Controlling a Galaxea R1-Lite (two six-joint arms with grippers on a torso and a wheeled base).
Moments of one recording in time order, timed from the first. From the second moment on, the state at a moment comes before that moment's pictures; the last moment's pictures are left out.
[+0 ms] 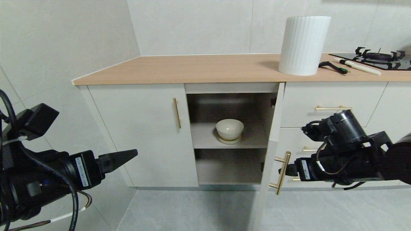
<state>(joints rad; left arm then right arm) -0.44 1.16 -0.69 -0.03 0.15 -0.47 0.46 1.71 -0.91 0.03 -0.04 0.32</state>
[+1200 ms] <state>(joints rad) -0.44 1.16 -0.68 -0.01 0.15 -0.43 0.52 2.04 -1.02 -0.43 -0.05 0.59</state>
